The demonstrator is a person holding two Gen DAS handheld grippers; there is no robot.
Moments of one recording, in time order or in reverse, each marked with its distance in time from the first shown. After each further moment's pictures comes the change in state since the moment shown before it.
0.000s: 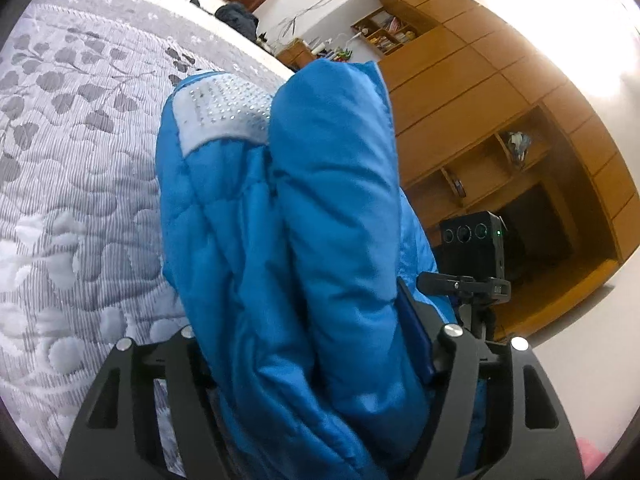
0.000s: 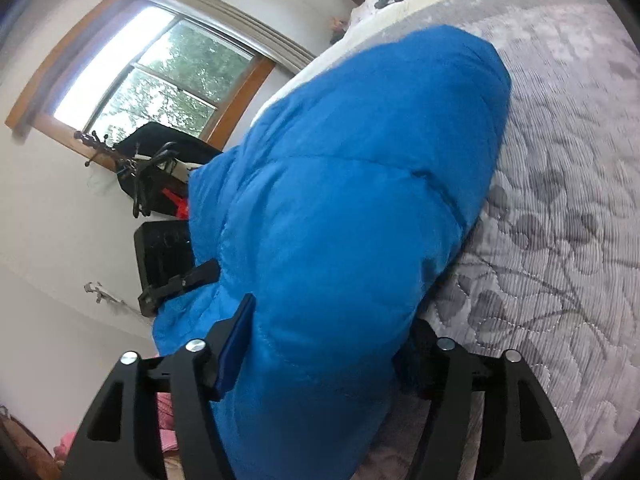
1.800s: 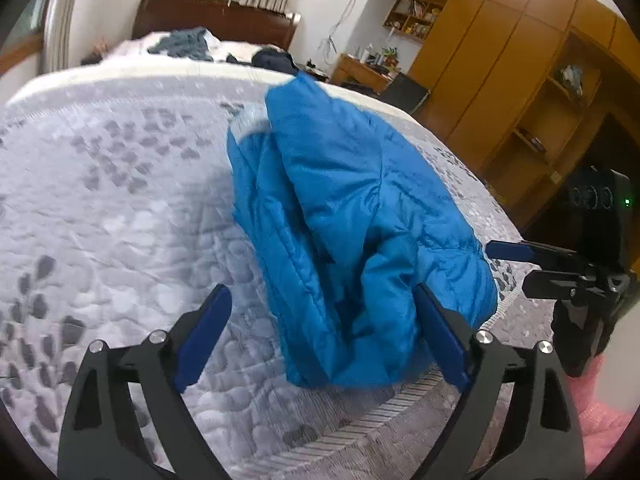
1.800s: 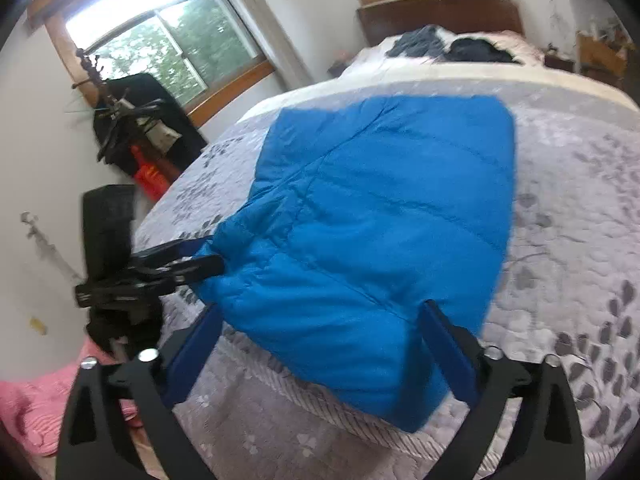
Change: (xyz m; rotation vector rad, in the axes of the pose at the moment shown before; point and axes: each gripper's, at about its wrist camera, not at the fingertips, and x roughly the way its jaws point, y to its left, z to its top) left arm -0.090 -0.090 -0.084 0.237 -0.061 0.463; right arm -0.021 0.135 -0.099 -0.276 -0.131 -0.330
